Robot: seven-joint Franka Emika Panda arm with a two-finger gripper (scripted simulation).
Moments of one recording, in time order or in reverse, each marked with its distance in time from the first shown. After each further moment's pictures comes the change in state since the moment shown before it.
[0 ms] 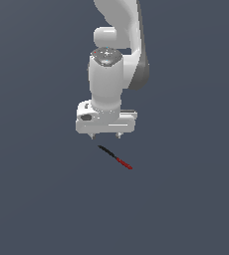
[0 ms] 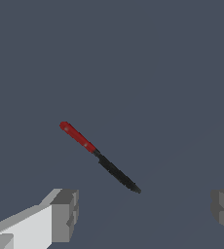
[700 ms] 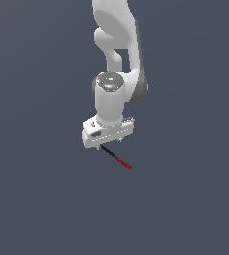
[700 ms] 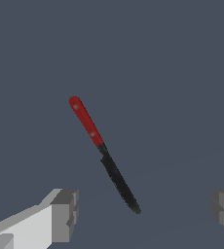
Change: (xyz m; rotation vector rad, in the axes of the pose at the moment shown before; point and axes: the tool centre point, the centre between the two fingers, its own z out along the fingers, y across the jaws) arm -0.004 -0.013 0.055 0.019 -0.031 -0.328
